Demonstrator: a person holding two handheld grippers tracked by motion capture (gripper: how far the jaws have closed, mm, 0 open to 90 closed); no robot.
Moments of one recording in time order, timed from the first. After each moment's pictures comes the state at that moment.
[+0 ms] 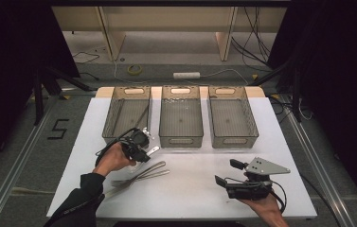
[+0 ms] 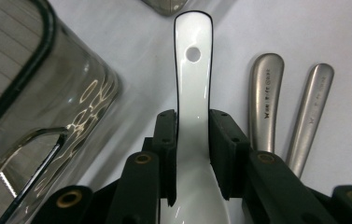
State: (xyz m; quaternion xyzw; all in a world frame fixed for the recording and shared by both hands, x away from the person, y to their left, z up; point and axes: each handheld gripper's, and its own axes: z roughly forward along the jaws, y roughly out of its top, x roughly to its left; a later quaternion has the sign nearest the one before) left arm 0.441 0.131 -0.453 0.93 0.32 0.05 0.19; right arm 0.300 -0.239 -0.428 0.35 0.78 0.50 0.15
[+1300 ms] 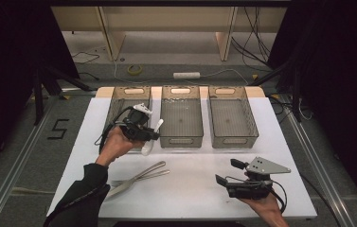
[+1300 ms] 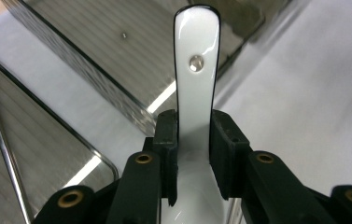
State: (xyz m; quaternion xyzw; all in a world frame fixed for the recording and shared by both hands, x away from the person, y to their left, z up) left arm 0.454 0.124 -0.377 0.86 0.35 0.06 0.35; right arm 0.301 -0.241 -0.429 0.35 0.77 0.51 0.15
